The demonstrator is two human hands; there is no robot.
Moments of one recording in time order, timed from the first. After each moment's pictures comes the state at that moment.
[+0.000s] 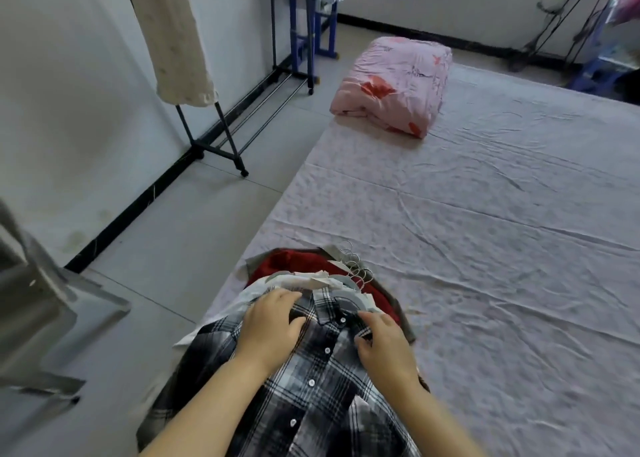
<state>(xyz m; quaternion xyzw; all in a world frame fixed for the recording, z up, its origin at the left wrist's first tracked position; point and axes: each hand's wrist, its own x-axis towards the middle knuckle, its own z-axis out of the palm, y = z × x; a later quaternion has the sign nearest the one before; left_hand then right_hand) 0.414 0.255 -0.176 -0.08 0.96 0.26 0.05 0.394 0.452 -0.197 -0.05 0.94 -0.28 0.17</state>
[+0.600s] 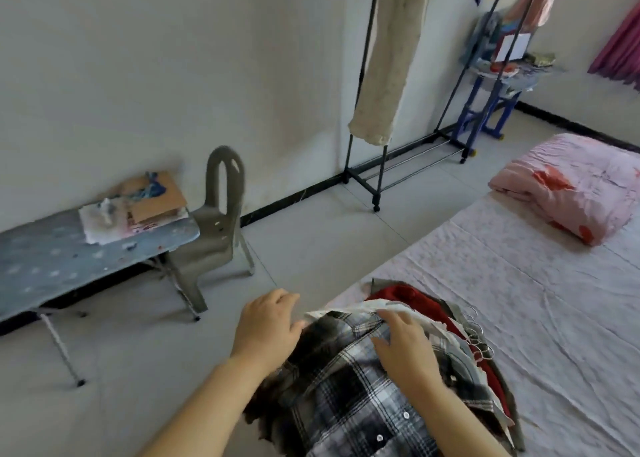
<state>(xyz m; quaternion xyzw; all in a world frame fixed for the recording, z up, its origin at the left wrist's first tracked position) 0.607 0.114 -0.117 -0.29 0.94 0.14 -0.04 0.467 0.288 -0.129 -0.32 0.91 -0.20 0.18</state>
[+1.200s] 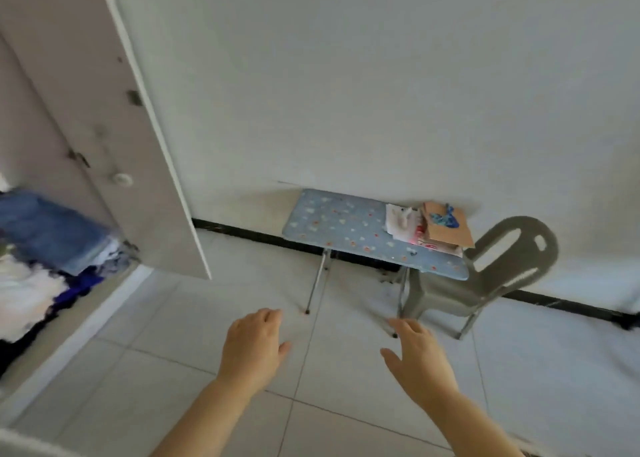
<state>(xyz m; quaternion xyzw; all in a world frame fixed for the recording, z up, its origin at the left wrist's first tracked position) 1.147 0.051 -0.097 -0.68 0.73 0.06 -0.06 0.893 0.050 -0.090 -0.70 0.69 -0.10 0.19</state>
